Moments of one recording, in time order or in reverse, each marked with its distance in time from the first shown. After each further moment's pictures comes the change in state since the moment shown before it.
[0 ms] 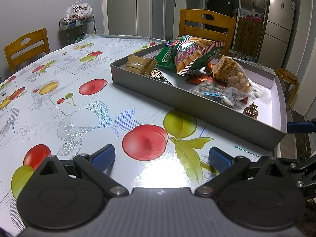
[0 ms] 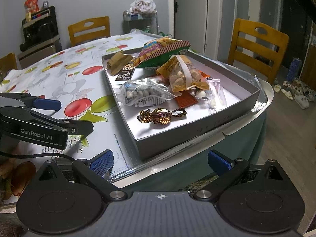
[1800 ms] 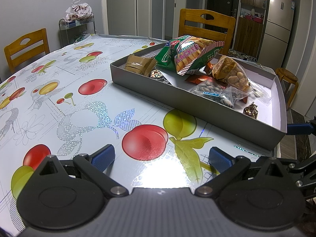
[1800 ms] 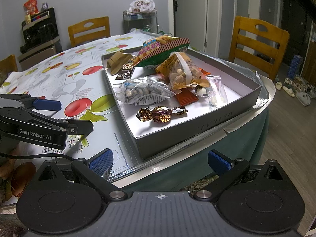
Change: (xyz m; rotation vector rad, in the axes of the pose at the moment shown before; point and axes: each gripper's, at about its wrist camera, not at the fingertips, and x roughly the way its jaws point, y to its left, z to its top) left arm 0.000 0.000 0.000 0.000 0.000 0.000; right arm 0.002 -0.002 0.000 0.010 0.003 0.010
